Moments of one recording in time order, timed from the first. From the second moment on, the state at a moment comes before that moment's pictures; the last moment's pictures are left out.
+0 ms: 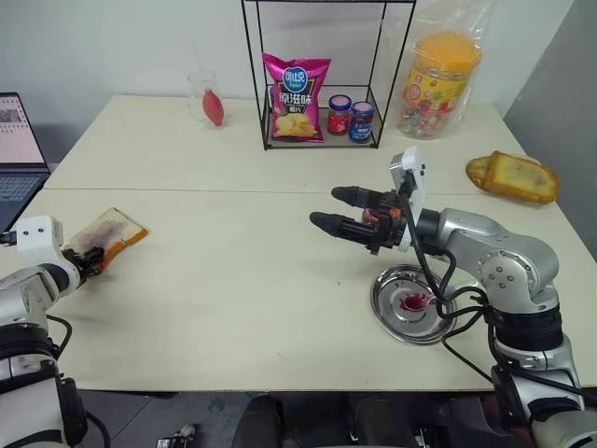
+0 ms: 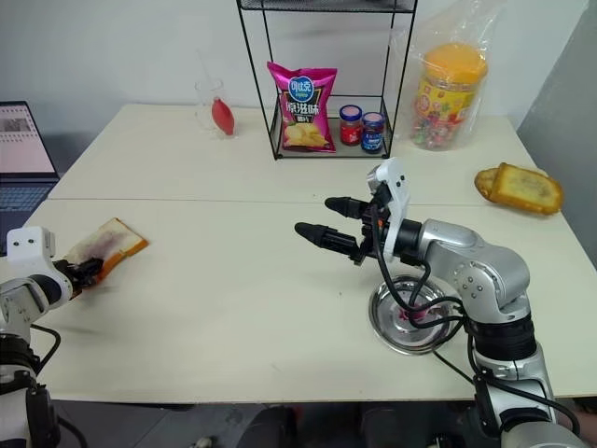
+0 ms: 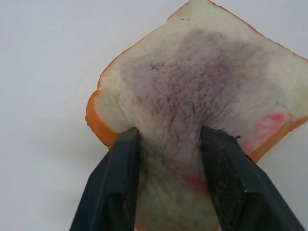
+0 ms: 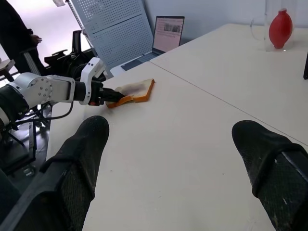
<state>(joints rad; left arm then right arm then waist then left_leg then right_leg) -0.51 0.87 0.40 0.79 -0.27 0.54 -0.45 -0.63 -0.42 0.02 -0.30 0.77 0.93 0.62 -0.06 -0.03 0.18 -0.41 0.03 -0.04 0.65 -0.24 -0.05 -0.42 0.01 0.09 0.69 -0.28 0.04</state>
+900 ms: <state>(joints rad) -0.52 0.87 0.26 0.43 -0.35 0.57 -0.85 -0.61 -0.48 -0.04 -0.35 0.80 0.95 0.63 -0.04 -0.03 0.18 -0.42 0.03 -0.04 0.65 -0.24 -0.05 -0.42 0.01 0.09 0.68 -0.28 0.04</state>
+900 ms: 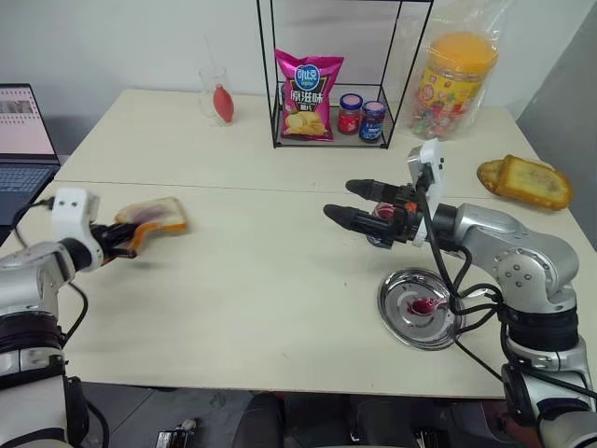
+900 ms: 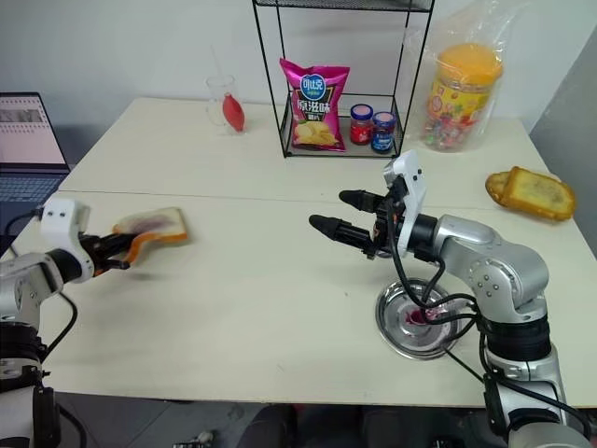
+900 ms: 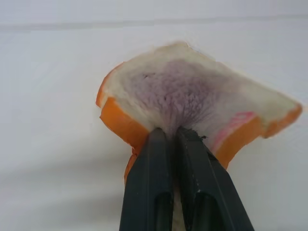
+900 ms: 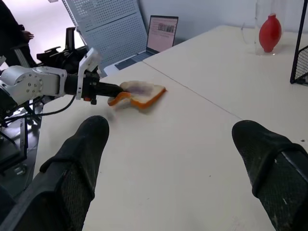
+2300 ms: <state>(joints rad) -0.67 0.74 -0.28 0.38 -0.07 0.14 -1.29 -0.36 -0.57 -0.10 -0.57 0.98 1.04 0.48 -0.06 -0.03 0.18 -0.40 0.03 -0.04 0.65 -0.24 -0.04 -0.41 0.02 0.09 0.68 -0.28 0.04</state>
